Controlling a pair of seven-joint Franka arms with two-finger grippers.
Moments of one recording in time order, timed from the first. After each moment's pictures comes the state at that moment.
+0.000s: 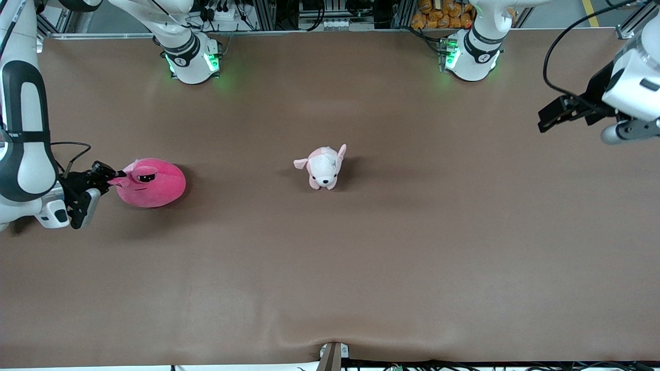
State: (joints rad) left arm 0.00 0.00 -0.15 -1.48 0.05 1.43 -0.32; right arm -0.16 0.54 -0.12 -1.56 0.22 1.46 -1.17
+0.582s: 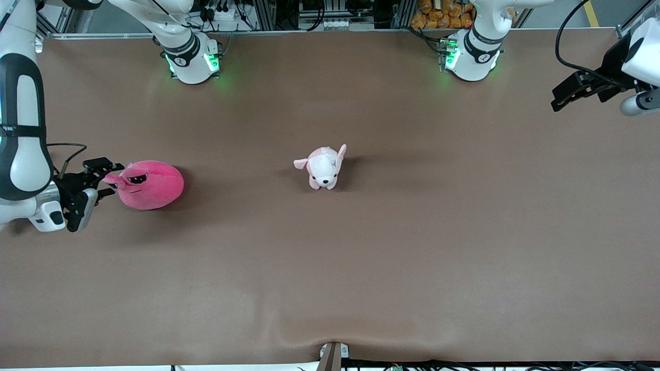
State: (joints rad) left arm -0.06 -0.11 -0.06 -1.58 0.05 1.43 -0.31; right arm -0.13 0.52 -0.10 -1.48 0.22 1.42 -1.17
